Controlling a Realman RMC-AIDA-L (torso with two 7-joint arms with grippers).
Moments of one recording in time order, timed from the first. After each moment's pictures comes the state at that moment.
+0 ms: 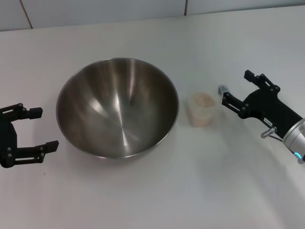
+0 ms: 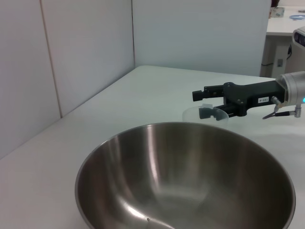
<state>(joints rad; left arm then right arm) -0.25 -2.05 0.86 1.13 1.95 1.68 -1.38 0.40 2.09 0.40 0.00 -2.25 -1.24 0.32</state>
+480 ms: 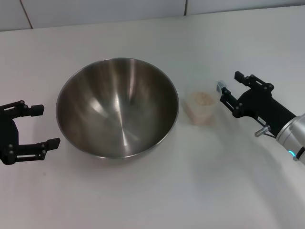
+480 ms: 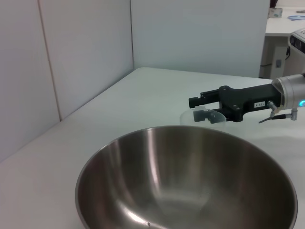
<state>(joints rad) -0.27 -2.05 0.86 1.13 1.95 1.68 -1.38 0.41 2.09 0.40 0.03 -2.25 -1.21 0.26</state>
